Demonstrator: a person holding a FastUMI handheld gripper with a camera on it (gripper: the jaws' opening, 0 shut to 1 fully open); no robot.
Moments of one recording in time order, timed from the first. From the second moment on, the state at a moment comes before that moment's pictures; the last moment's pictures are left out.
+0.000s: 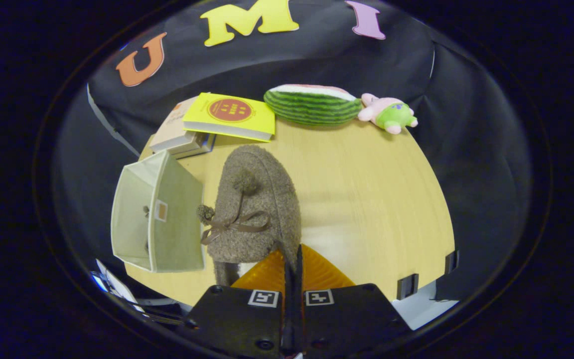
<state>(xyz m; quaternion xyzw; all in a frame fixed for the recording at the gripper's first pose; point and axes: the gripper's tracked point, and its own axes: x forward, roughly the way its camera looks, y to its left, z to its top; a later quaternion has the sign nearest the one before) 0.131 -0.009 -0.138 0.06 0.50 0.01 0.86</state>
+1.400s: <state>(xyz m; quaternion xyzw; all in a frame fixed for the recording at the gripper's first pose) 0.167 0.255 -0.124 0.13 0.41 0.08 0.90</state>
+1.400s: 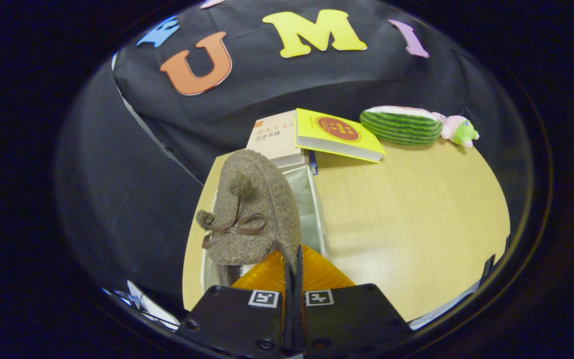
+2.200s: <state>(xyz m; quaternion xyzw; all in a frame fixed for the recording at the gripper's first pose) 0.172 0.226 -0.061 0.08 0.29 0.06 0.95</state>
